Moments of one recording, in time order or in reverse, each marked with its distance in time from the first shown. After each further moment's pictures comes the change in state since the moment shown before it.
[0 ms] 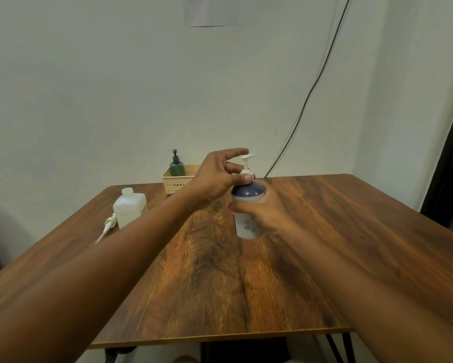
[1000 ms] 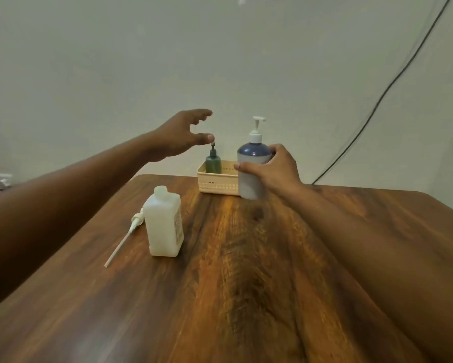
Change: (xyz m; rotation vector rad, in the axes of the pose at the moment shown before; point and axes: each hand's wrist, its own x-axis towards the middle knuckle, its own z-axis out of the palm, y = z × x) left_hand 0.060 -0.042 -0.211 0.645 0.168 -0.086; right_hand 0.146 -0.014 0.100 -0.258 -0.018 -0.046
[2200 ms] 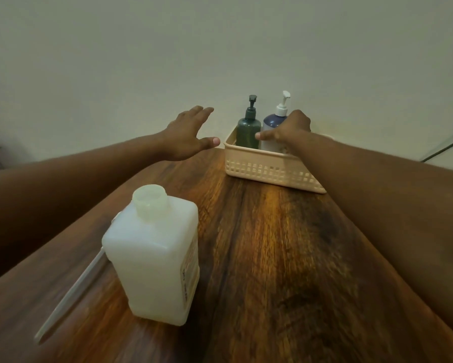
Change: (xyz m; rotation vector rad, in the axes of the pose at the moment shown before) left_hand 0.105 -0.245 0.080 0.377 -0.122 -0.119; right_hand 0.252 0.126 0.177 -0.369 -0.052 0.274
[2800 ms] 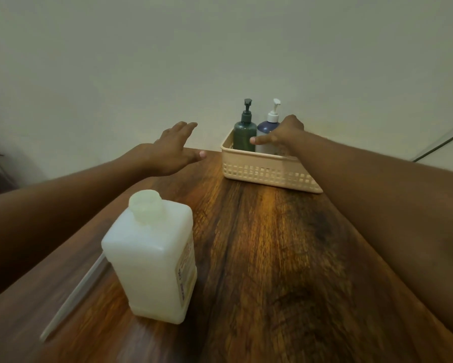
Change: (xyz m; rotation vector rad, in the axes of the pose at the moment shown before) left_hand -0.019 -0.018 0.007 -0.040 -0.021 -0.102; right_hand 0.000 -0.001 -0.008 -0.080 -0.108 0.035
